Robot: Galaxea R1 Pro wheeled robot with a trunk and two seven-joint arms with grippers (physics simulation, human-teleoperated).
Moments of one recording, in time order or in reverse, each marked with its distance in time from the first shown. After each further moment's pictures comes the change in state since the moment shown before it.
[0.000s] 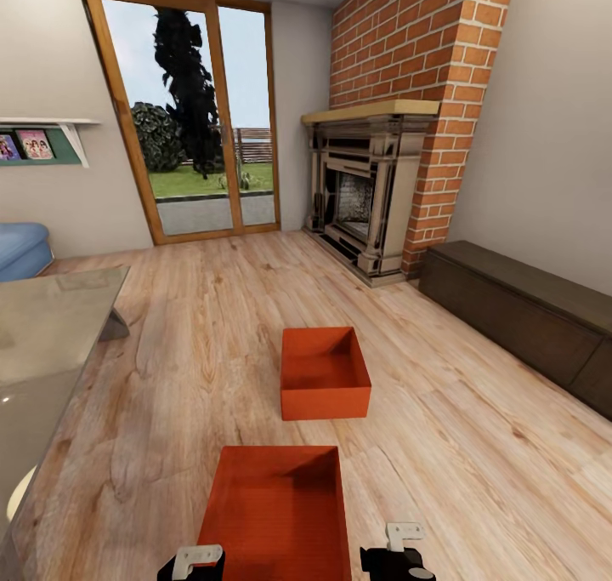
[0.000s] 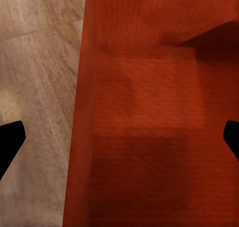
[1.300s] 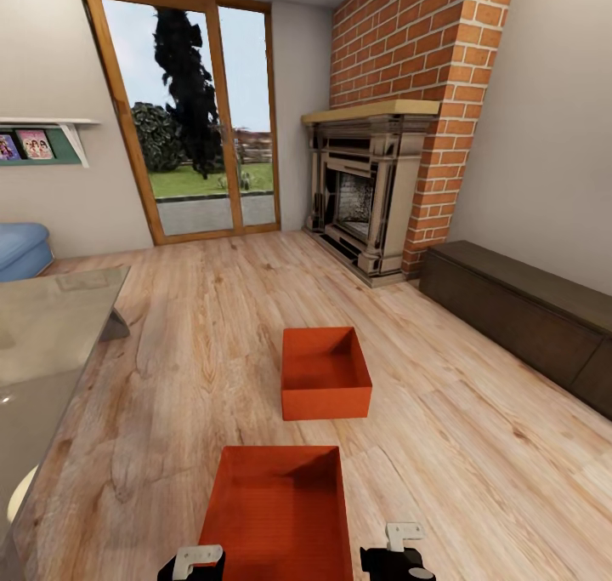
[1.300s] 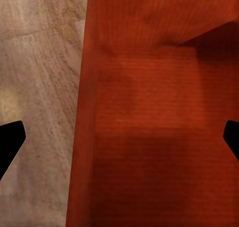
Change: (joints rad) left arm 0.000 -0.001 0.000 0.000 0.000 0.001 0.000; right arm 0.000 0.000 0.000 0.000 0.000 0.000 0.000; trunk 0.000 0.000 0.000
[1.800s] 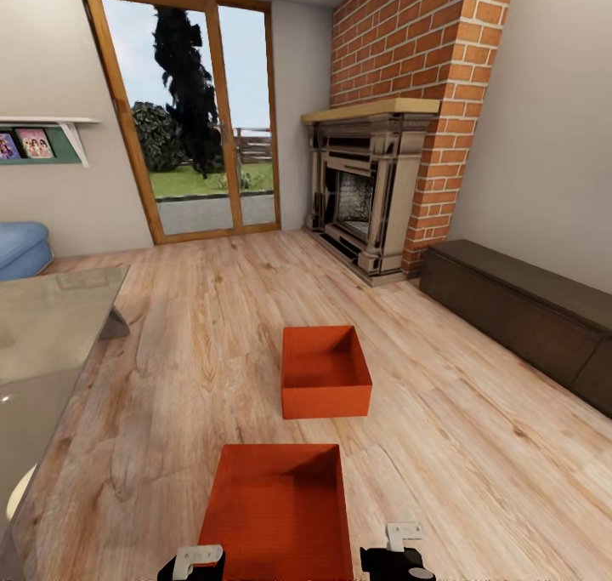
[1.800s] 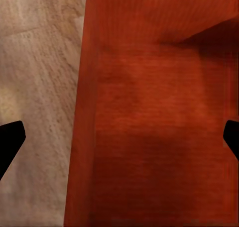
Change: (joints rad) left arm 0.000 0.000 0.000 0.000 0.000 0.000 0.000; right arm 0.000 0.000 0.000 0.000 0.000 0.000 0.000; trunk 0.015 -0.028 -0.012
